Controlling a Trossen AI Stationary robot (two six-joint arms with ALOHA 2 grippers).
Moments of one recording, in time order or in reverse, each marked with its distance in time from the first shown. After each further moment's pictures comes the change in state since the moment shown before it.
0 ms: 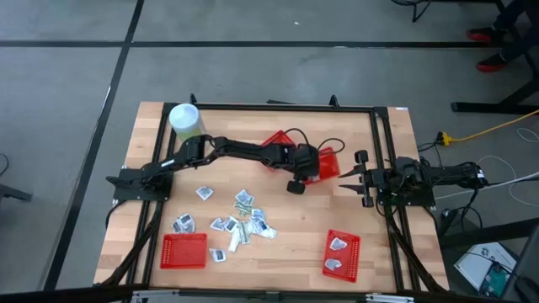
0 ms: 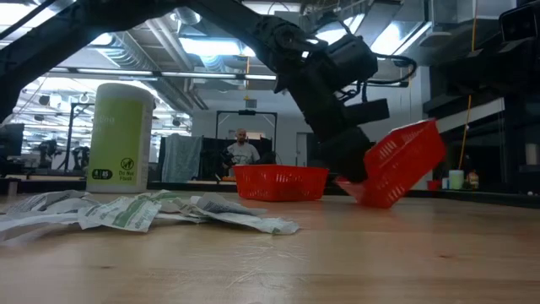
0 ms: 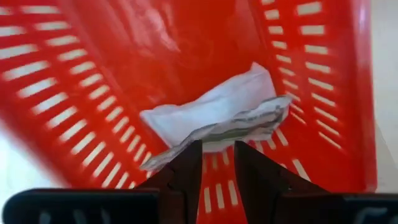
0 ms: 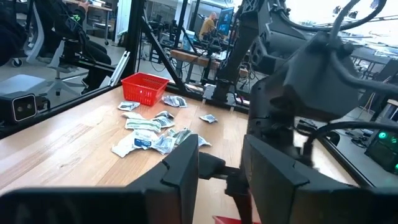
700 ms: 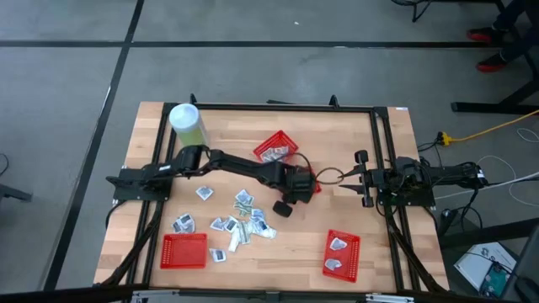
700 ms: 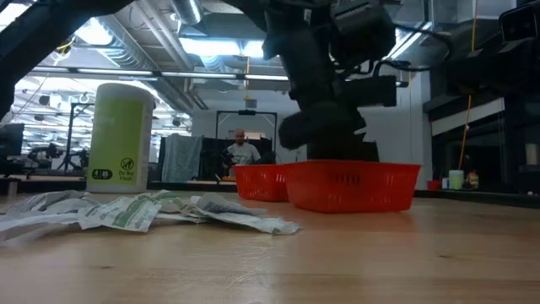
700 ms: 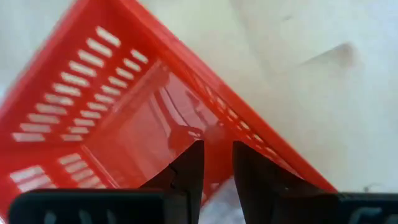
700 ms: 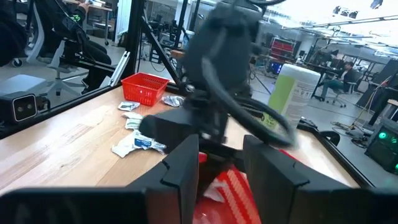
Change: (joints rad) left arm -0.156 -0.043 -0.001 -0.242 0.014 0.041; right arm 0.000 0.000 0.000 0.000 0.000 0.000
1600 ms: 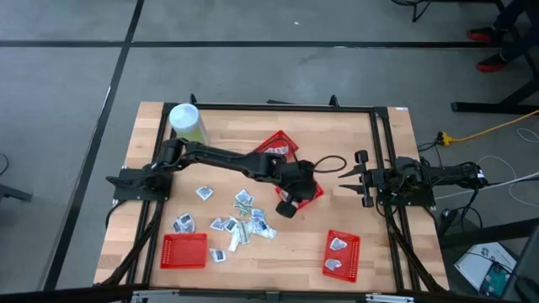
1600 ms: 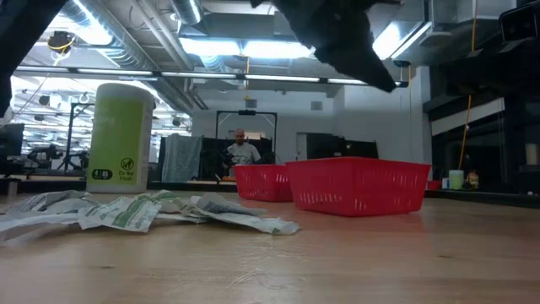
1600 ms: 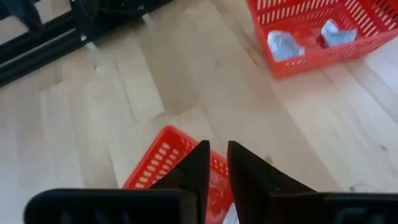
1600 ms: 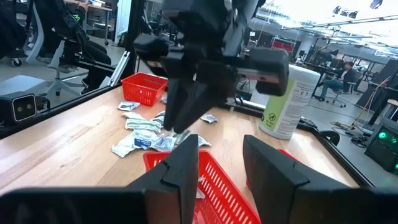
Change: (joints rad) left arm -0.009 -0.223 -0.065 0.169 0.138 -0.046; right arm 0.000 0.000 0.000 0.000 0.000 0.000
